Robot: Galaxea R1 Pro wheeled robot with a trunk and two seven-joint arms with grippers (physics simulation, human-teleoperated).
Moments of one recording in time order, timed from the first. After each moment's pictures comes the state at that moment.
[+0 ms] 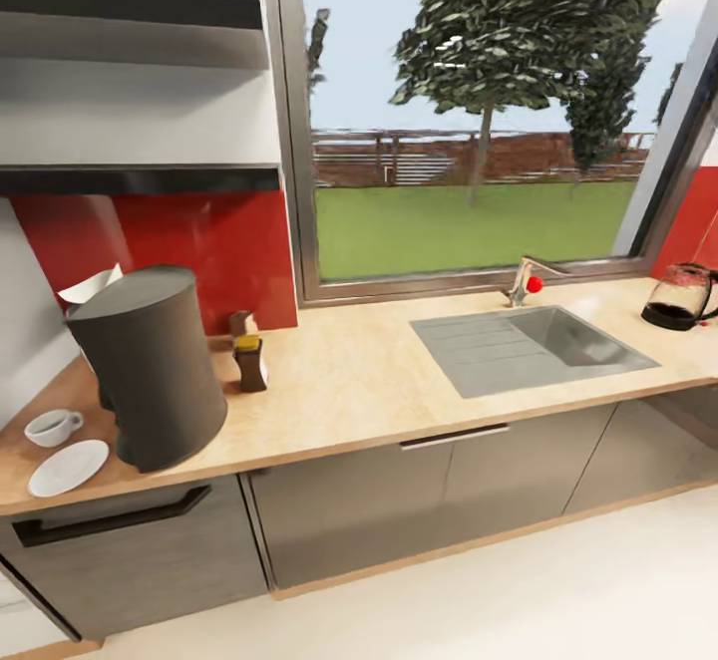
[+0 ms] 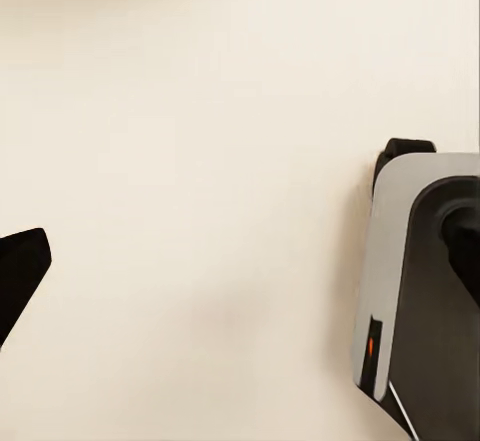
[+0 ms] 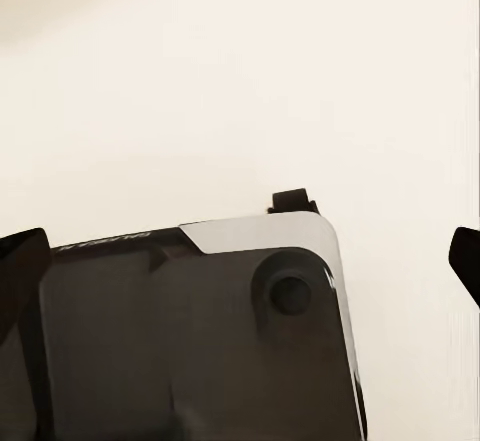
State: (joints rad) left arm -0.11 0.23 0.26 -0.07 -0.17 -0.16 -0.04; right arm -0.30 -0.06 0.54 -0.03 -0.75 -0.02 0.10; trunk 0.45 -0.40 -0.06
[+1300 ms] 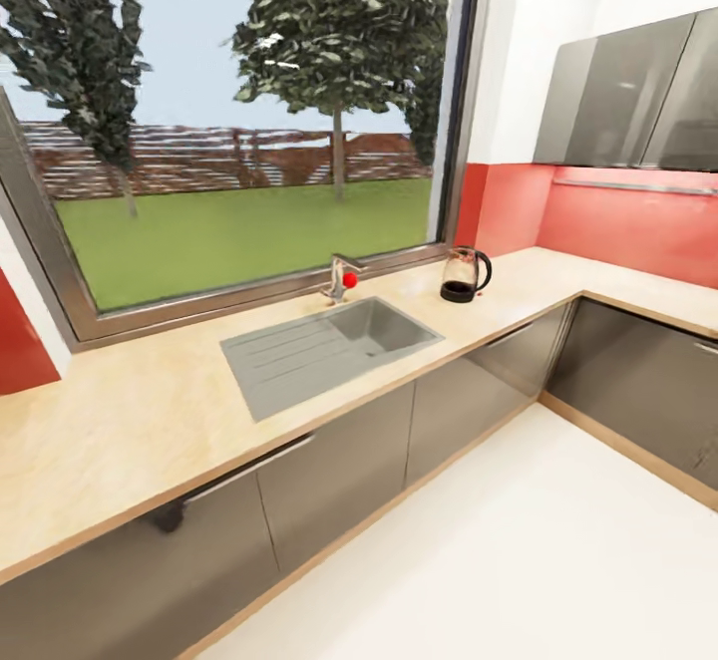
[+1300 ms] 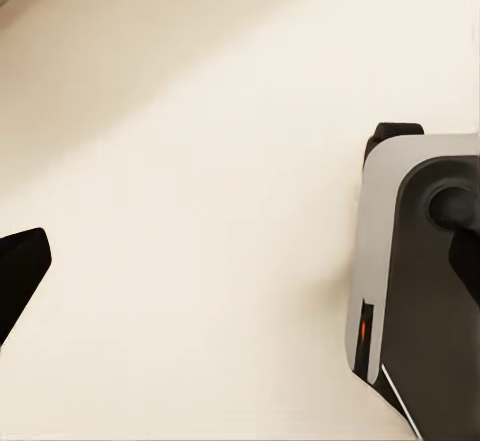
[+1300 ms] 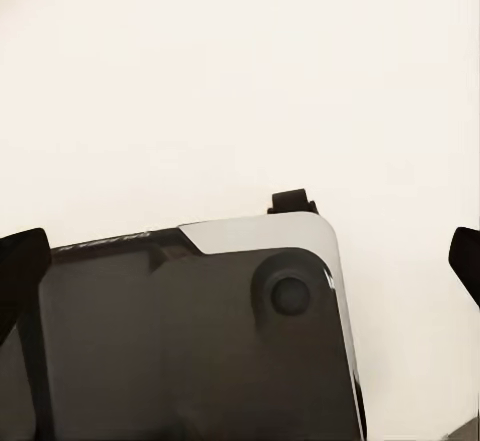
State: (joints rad) left arm -0.11 0.22 0.26 -0.05 -0.21 -0.16 -0.04; right arm -0.30 -0.06 0.54 -0.03 -0.75 -0.02 0.10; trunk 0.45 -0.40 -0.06
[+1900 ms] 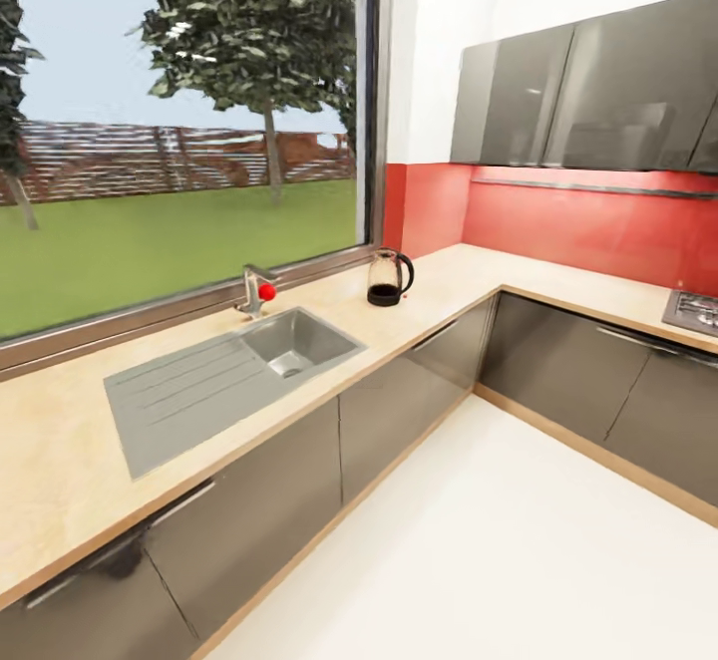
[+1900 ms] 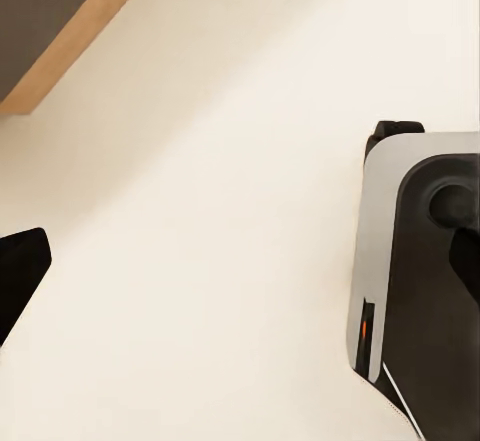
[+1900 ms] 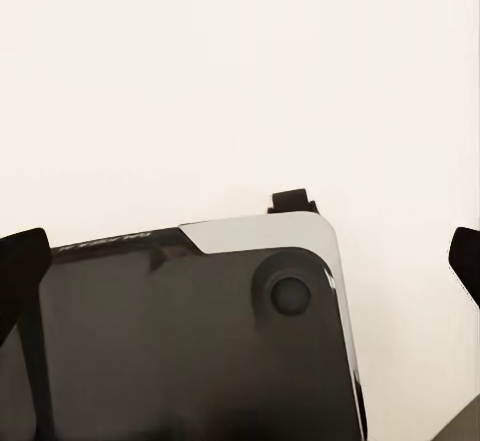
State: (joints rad) left arm -0.11 0.22 0.26 -0.05 -0.21 -0.16 -0.04; right arm -0.30 -0.06 0.54 -0.03 -0.75 -0.02 0.10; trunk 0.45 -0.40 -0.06
